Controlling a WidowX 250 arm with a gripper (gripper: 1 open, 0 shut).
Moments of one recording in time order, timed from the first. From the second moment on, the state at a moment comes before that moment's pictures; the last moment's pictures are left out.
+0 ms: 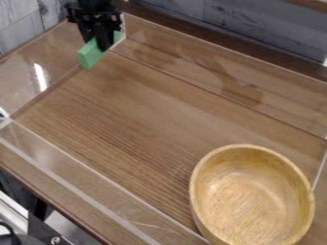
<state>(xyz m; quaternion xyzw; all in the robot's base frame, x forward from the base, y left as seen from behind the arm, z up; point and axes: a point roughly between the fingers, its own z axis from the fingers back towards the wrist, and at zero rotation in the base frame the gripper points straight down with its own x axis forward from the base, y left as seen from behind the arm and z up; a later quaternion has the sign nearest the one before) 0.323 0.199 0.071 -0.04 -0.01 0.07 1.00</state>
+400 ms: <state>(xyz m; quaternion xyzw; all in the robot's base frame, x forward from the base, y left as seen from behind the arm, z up) 0.332 0.209 0.064 -0.04 -0.01 0.09 1.00</state>
